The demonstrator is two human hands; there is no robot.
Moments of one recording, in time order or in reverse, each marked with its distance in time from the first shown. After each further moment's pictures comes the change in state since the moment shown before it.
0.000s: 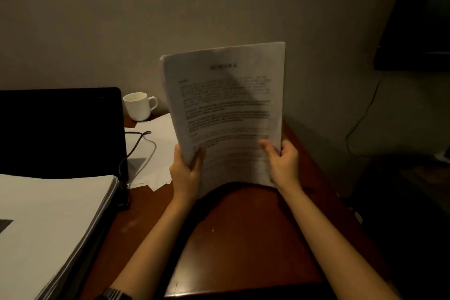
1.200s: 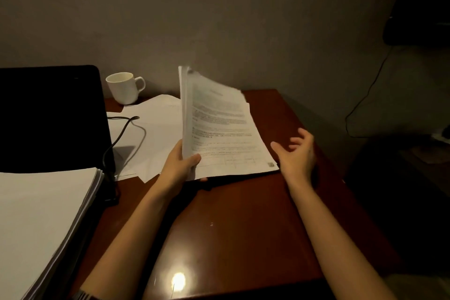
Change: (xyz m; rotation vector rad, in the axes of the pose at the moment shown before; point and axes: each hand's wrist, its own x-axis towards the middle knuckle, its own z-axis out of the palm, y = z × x) left_hand 0.016 -0.022 -0.018 -0.254 -0.484 -0.551; right_hand 0.006 0.028 -0.013 -0.426 0.307 0.284
